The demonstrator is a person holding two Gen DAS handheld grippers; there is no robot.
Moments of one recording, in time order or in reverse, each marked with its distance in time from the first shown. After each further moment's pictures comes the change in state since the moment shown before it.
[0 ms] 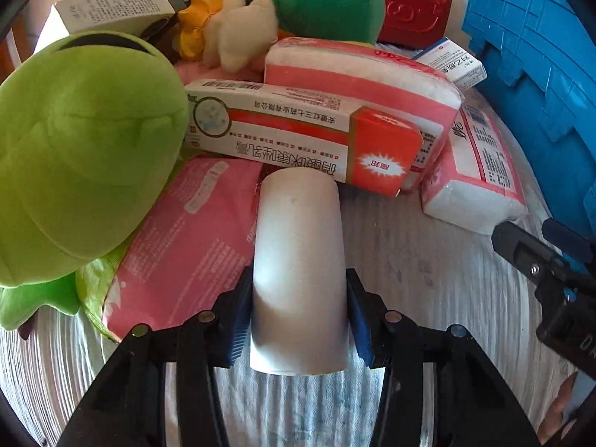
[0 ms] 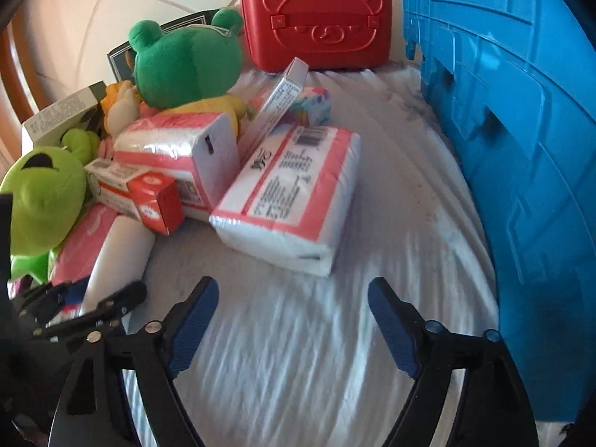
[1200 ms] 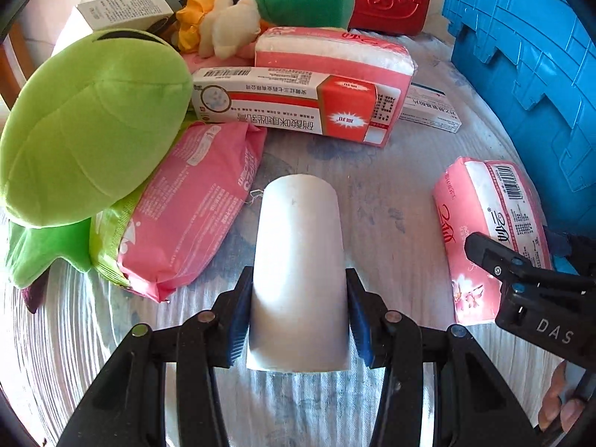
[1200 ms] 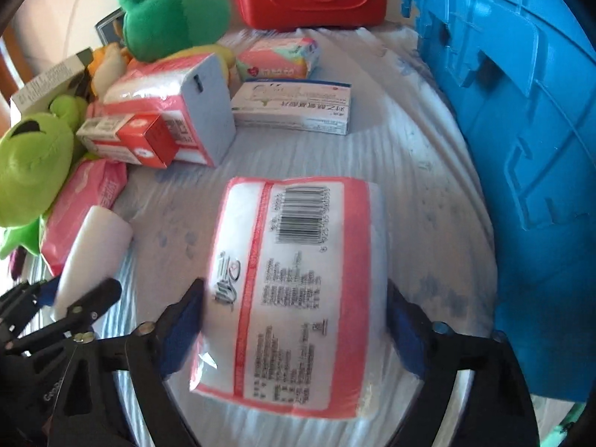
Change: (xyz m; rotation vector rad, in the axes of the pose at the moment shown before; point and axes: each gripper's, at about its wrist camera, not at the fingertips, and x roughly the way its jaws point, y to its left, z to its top) left arm -0.029 -0.011 -0.032 0.039 0.033 0.001; right arm 0.001 -0.002 -0.019 -0.016 0.152 -0.026
